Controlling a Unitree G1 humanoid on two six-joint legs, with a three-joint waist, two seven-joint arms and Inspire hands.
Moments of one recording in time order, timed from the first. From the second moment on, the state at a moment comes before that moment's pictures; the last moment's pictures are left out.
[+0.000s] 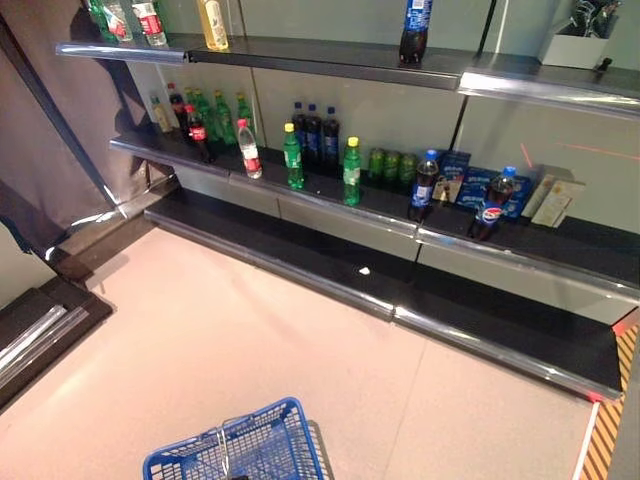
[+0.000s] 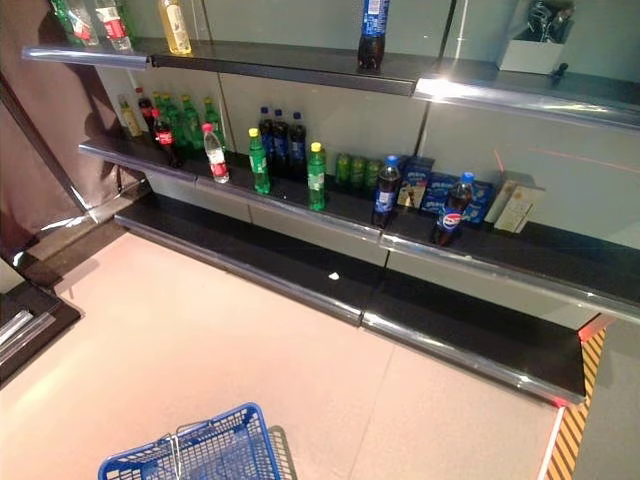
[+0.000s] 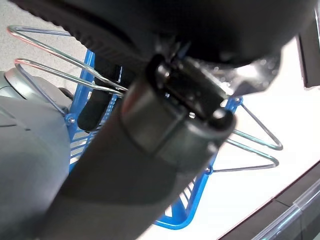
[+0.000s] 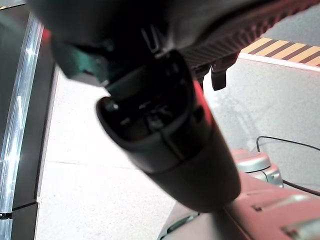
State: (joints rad) left arm 0.07 0.19 -0.14 1.31 -0.56 -0.11 -0.01; right arm 0.05 -0.23 0.12 1.39 0.24 0.03 -0.11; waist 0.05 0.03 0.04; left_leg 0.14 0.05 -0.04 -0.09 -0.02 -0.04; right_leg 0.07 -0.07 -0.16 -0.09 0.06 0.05
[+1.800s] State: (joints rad) left arm 0.01 0.22 -0.11 1.33 -0.67 -0.07 0.04; right arm 0.05 -0.21 0.18 1.26 0.23 -0.02 -0.18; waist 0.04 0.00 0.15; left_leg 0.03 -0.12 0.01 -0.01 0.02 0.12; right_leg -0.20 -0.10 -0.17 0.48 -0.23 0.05
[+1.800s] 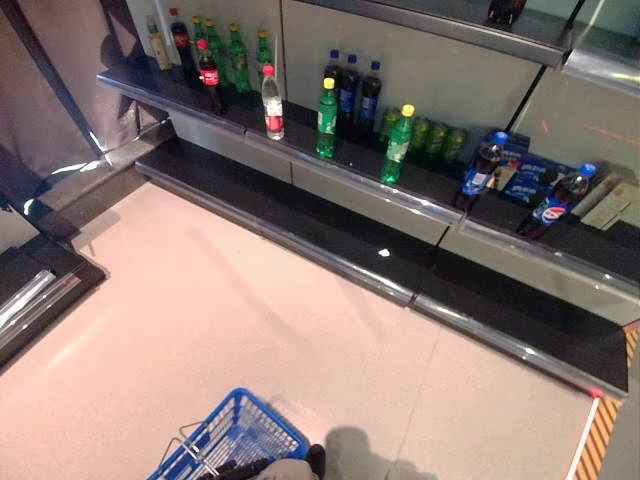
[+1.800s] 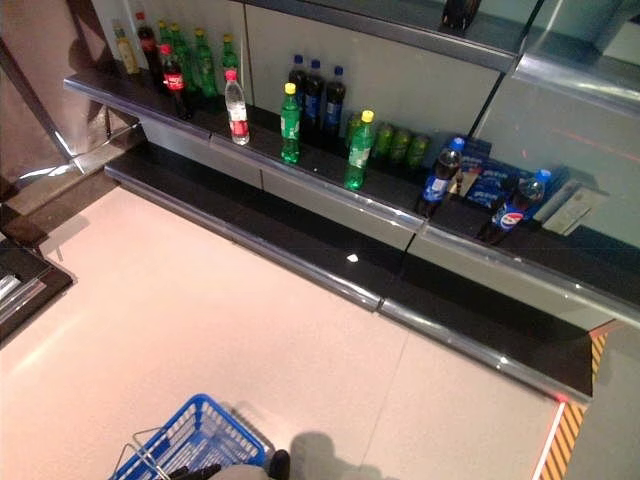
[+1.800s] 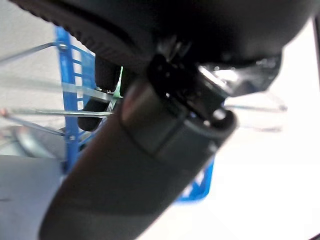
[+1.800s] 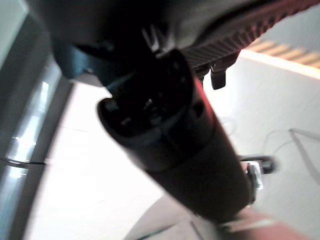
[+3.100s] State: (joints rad) left arm -0.02 0.21 -0.06 1.32 -0.68 -0.15 0.03; right arm 0.00 -0.18 0.22 1.34 0.13 -0.03 -0.14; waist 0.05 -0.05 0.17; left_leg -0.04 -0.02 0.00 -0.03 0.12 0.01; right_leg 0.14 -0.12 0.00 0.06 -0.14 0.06
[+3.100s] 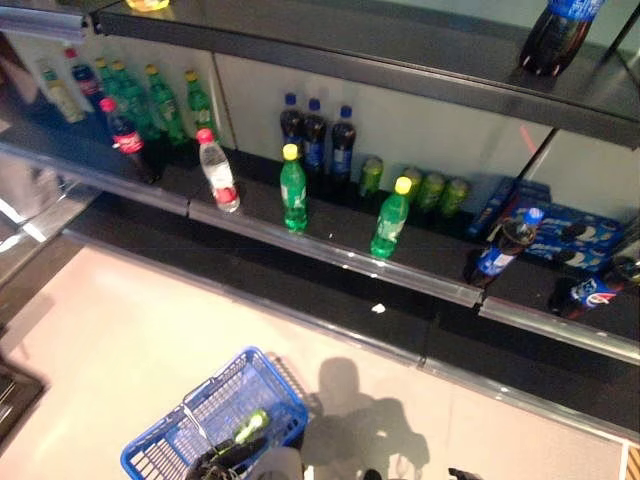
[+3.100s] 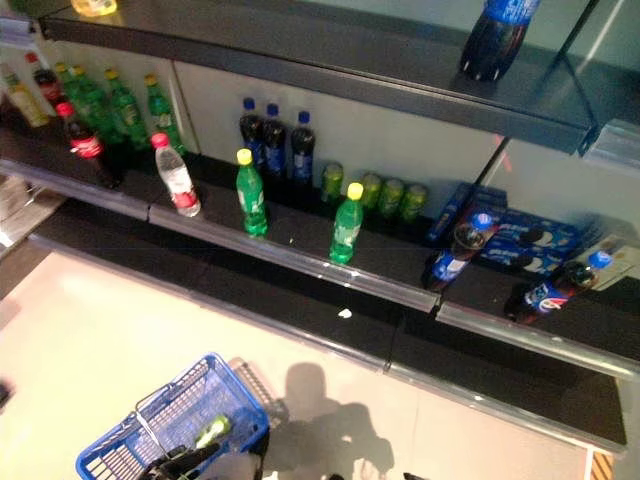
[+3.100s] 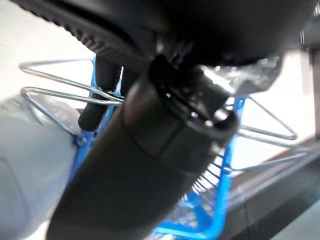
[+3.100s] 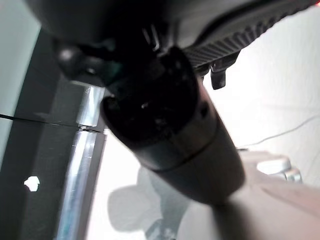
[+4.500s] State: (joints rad) left arm 0.13 0.22 -0.10 1.17 -0.64 -0.13 0.08; right arm 0.17 -0.51 0.41 0.22 -0.28 -0.19 -0.20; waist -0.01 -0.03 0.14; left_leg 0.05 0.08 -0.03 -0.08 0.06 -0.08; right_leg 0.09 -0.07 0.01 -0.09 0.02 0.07
